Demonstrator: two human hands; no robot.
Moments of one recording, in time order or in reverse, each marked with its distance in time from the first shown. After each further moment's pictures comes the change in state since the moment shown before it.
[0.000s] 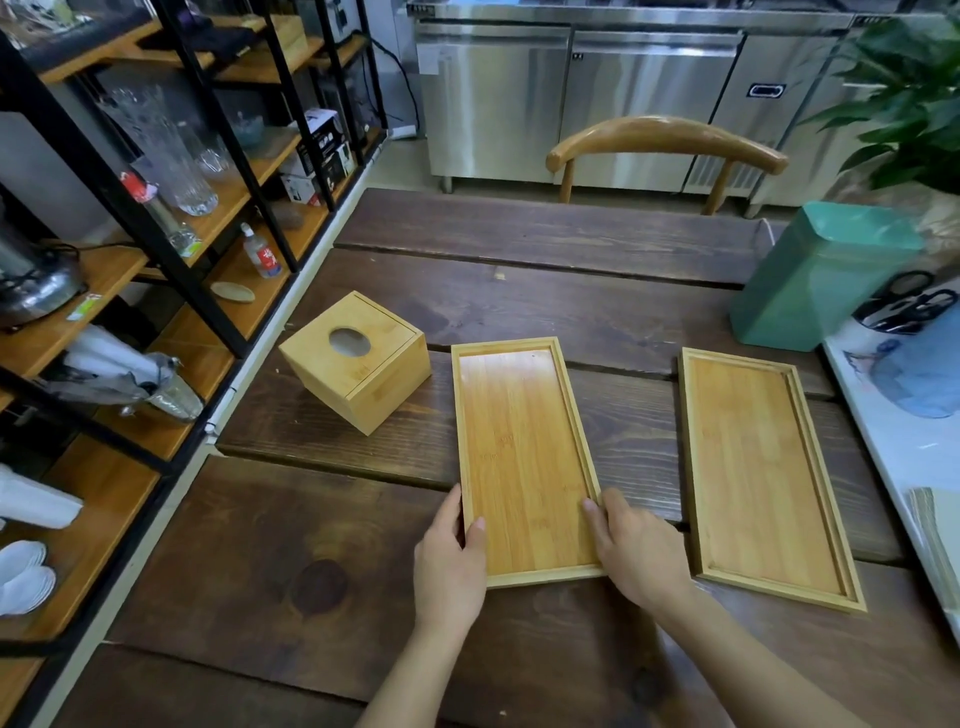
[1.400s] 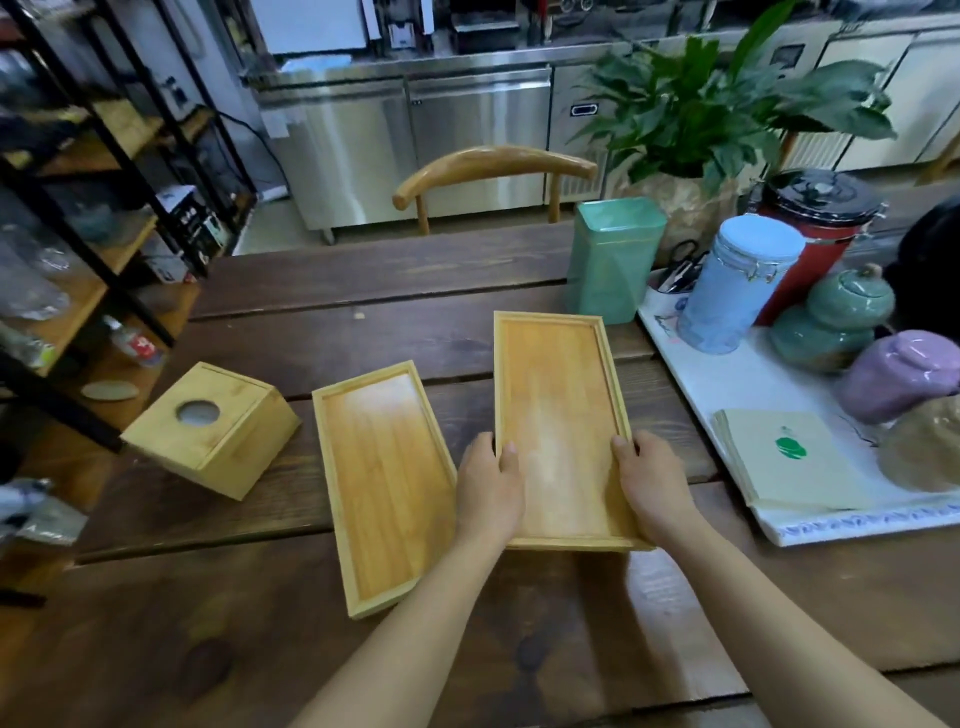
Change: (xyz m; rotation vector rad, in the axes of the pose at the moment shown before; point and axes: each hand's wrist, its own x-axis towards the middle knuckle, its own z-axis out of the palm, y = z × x) left_hand -0.020 0.110 0.121 0.122 -0.245 0.245; right_hand -0.027 0.093 -0.095 0.606 0.336 0.565
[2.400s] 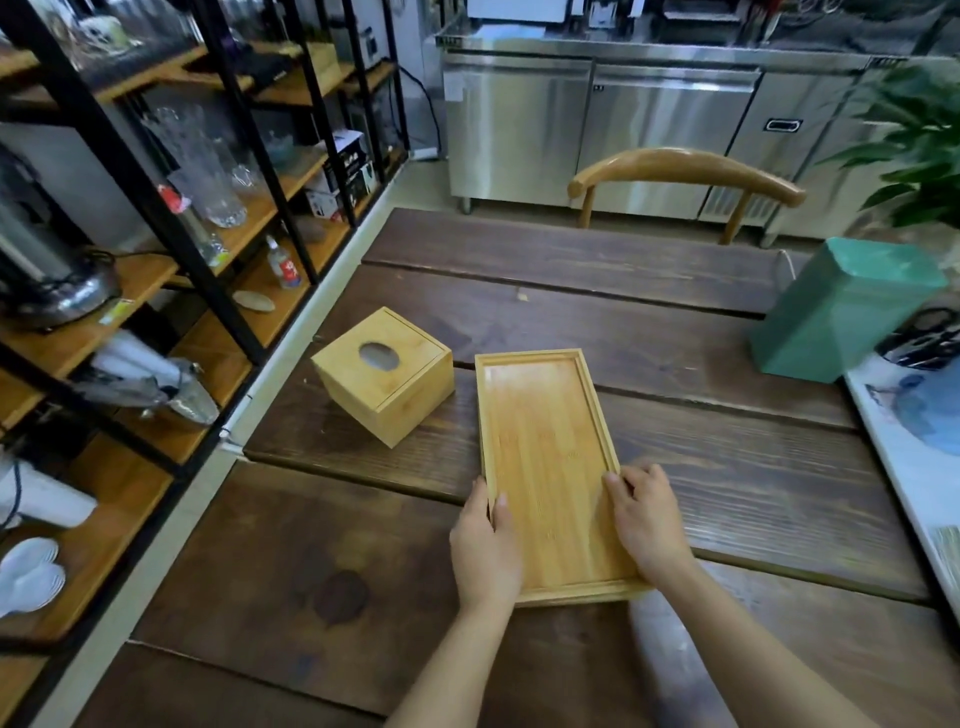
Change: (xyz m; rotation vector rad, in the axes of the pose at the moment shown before) left_hand -0.013 -0.105 -0.098 -0.144 0.387 -0.267; right_hand -0.028 -0.059 0.143 -0.123 -0.295 -0.233
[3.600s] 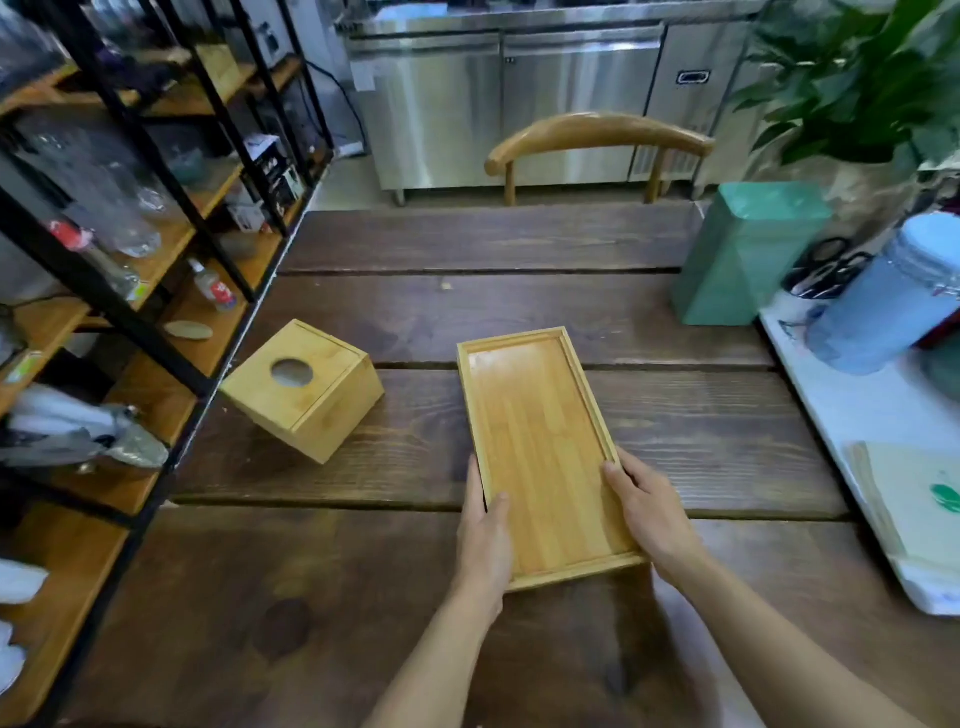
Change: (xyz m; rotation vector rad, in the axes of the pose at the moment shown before) left_hand -0.014 0.015 0.041 -0.338 -0.372 -0.133; right_hand -0.018 0.040 -0.052 0.395 -0.084 0.137
